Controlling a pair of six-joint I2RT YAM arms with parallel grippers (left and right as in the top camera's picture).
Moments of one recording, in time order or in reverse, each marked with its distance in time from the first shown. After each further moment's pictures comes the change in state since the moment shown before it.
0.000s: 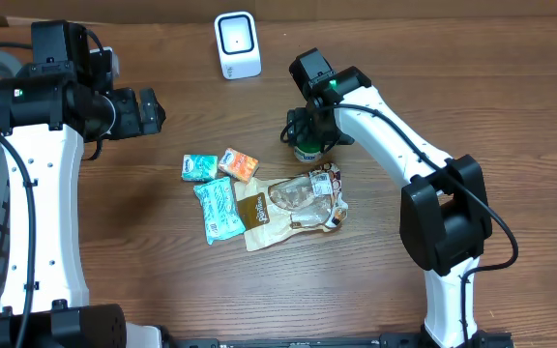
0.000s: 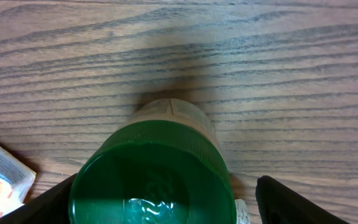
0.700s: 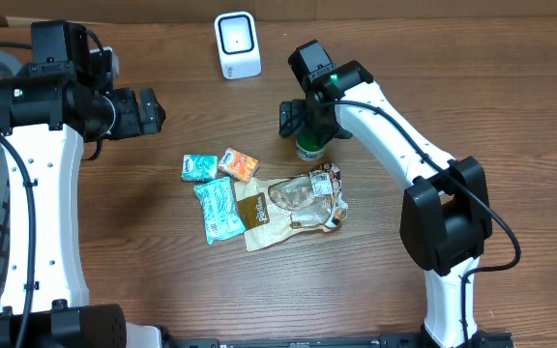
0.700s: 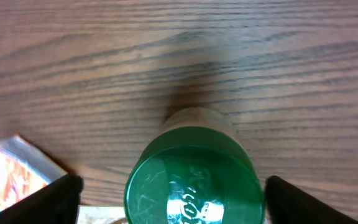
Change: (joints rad) left arm 0.000 0.000 0.000 0.000 0.000 0.000; right arm -0.001 0.000 0.053 0.002 -0.035 0.051
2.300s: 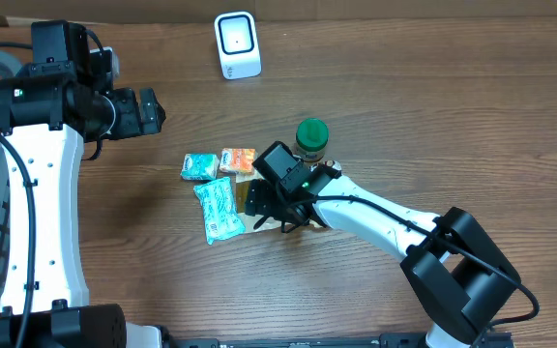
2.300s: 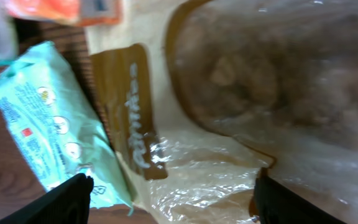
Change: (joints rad) left arm 0.000 0.000 0.000 0.000 0.000 0.000; right arm 0.307 -0.290 -0.678 0.494 -0.146 0.462
